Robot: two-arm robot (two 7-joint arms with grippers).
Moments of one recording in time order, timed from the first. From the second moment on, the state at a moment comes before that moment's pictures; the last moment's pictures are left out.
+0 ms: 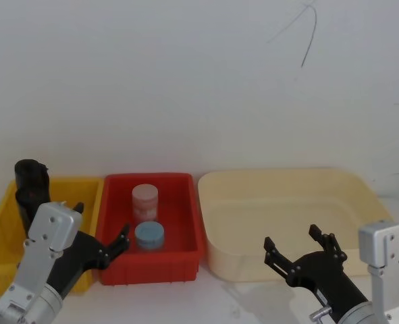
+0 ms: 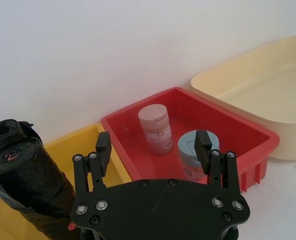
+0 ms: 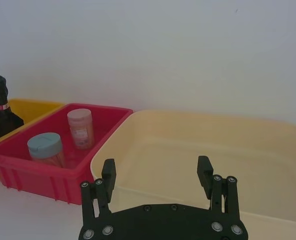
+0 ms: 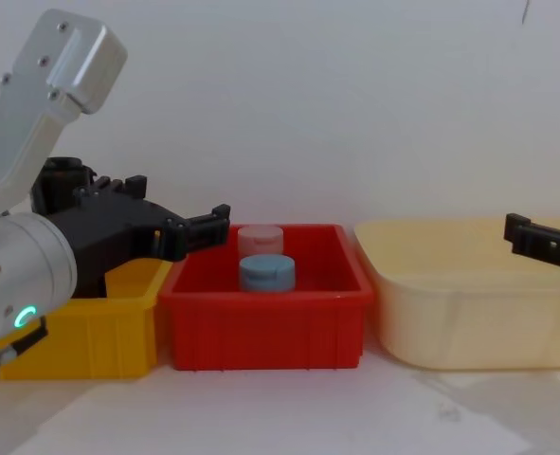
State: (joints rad) left arm -0.24 0.38 0.45 -1.63 -0.20 0.01 -0.01; right arm -0.01 0.34 -0.23 -1.77 0.29 0.03 0.07
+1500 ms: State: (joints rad) left arm -0.16 0.41 0.38 -1.82 -0.27 0.13 -0.03; right arm 0.02 0.39 -0.22 -1.86 0.31 0.18 0.16
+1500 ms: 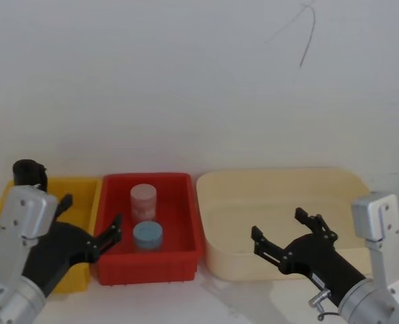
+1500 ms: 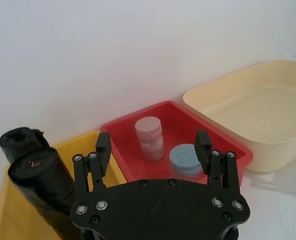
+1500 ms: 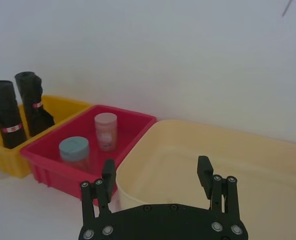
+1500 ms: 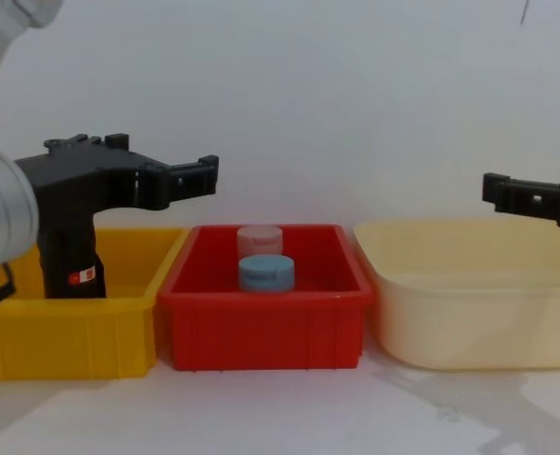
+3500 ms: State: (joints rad) left arm 0.05 0.45 0.10 -1.89 -0.39 0.08 -0.06; right arm 0.14 0.30 -0.34 -1.86 0.21 0.29 0.24
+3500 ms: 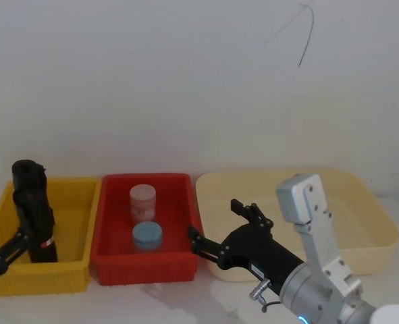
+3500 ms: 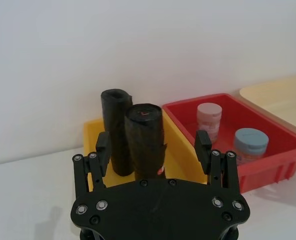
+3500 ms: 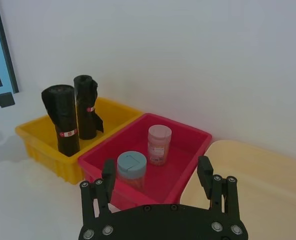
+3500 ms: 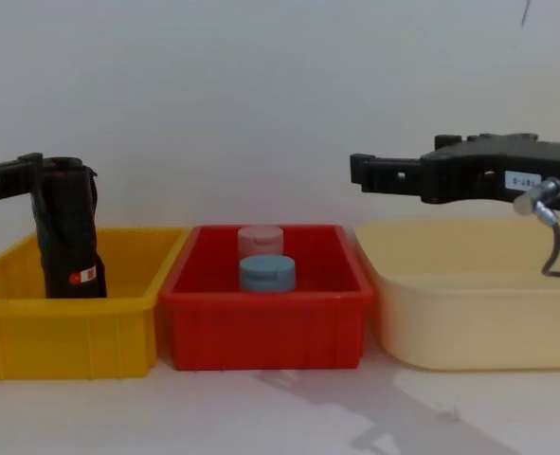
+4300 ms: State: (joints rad) left arm -0.10 0.41 0.12 -1.73 -0.42 0.10 -0.14; right arm 0.27 0.24 -0.40 -1.79 0.17 0.48 0.25
